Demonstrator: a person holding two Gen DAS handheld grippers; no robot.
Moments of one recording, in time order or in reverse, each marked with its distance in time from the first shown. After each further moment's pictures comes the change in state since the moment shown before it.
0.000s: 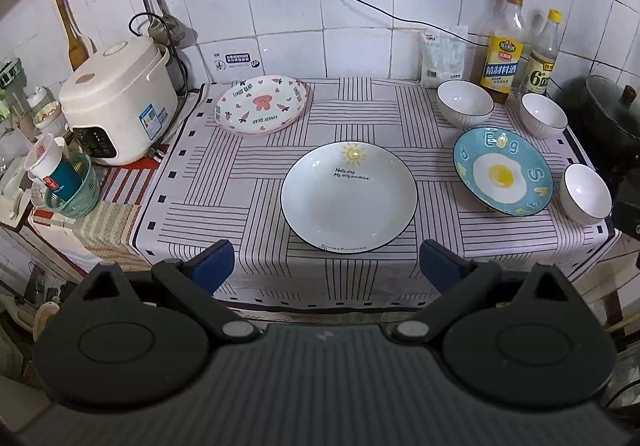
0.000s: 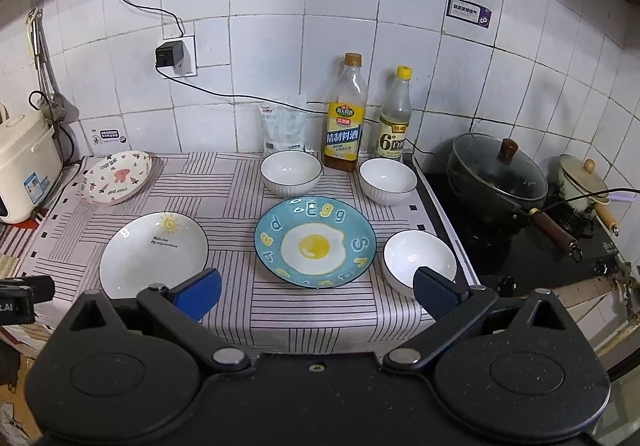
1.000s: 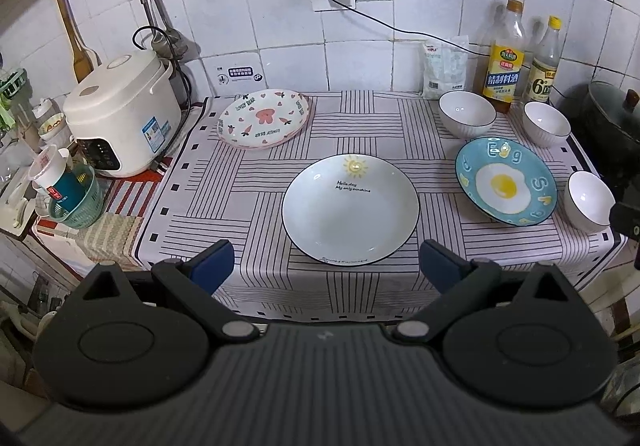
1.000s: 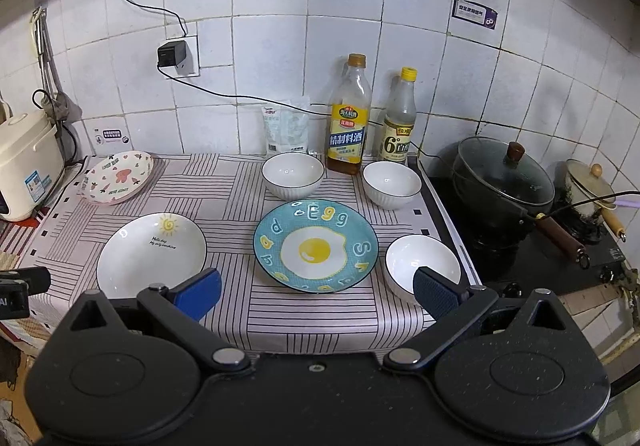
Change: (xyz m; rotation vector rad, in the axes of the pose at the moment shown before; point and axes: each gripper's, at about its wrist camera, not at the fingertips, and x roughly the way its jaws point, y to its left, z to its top) left arm 0.001 -0.003 -0.003 0.003 -0.042 0.016; right arm 0.008 -0.004 -0.004 -0.008 -0.013 0.024
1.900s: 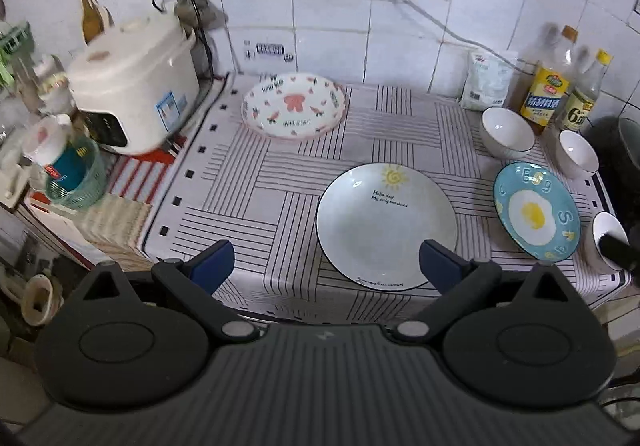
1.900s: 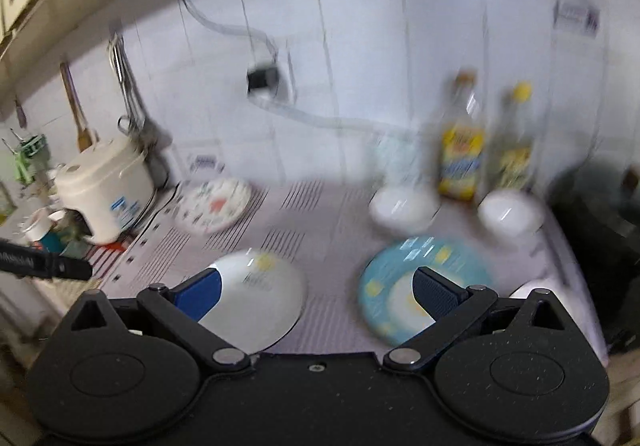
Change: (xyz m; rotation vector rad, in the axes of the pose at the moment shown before) left arm 0.051 0.074 0.047 -0.118 0.099 -0.026; right arm 0.078 0.019 0.027 -0.003 -0.011 0.398
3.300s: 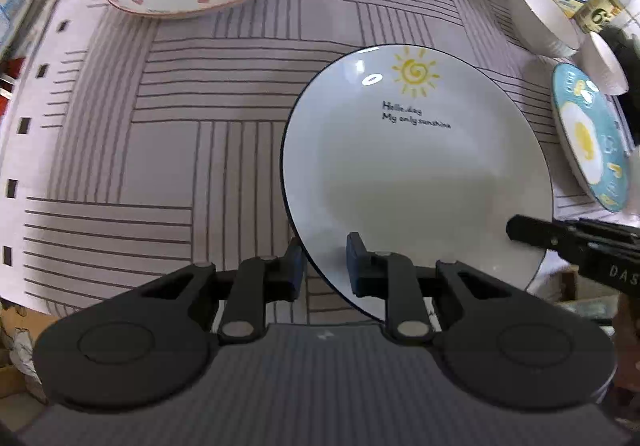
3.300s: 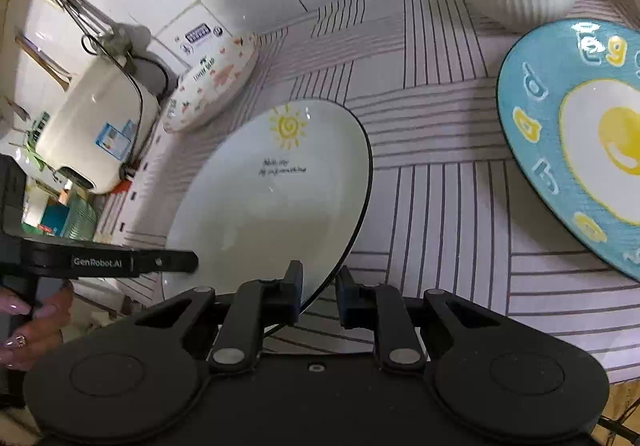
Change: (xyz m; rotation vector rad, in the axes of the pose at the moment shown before) left arm 0.250 0.028 0.011 0.099 0.385 -0.289; right arm 0.199 -0.019 -0.066 0.261 0.364 0.149
